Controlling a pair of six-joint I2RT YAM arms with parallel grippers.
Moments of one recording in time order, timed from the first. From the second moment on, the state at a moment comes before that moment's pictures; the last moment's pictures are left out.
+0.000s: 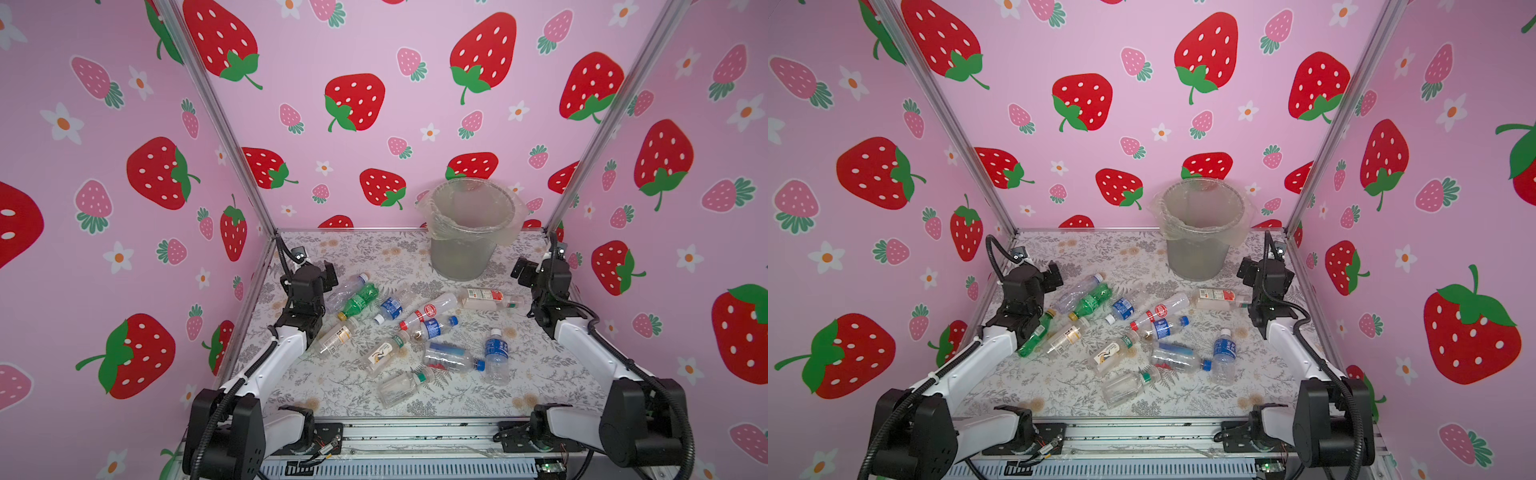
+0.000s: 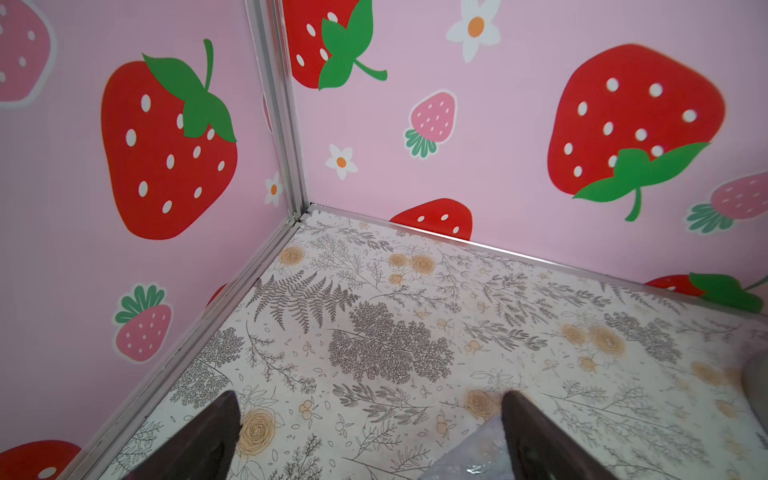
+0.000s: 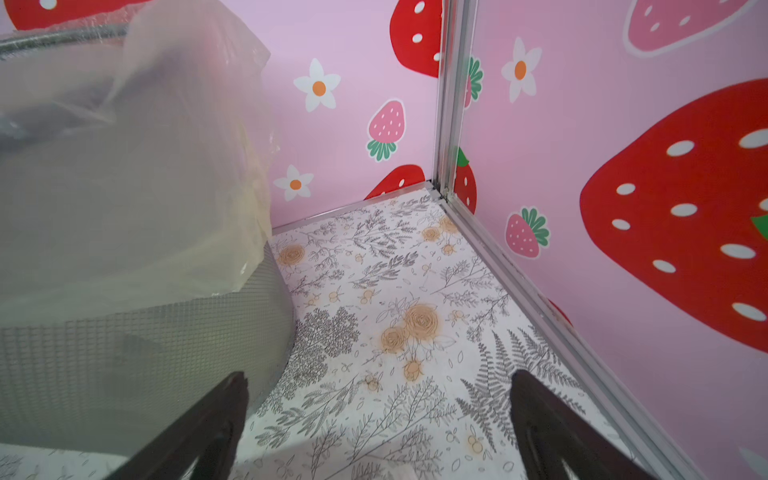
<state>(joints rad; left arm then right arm) -0.17 1.19 0.75 0.12 -0.45 -0.21 0.14 1.24 0.78 0.09 0.31 0.24</state>
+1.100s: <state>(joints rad) -0.24 1.07 1.11 -0.61 -0.08 -0.36 0.15 1.28 0.99 -0.65 0.07 0.82</state>
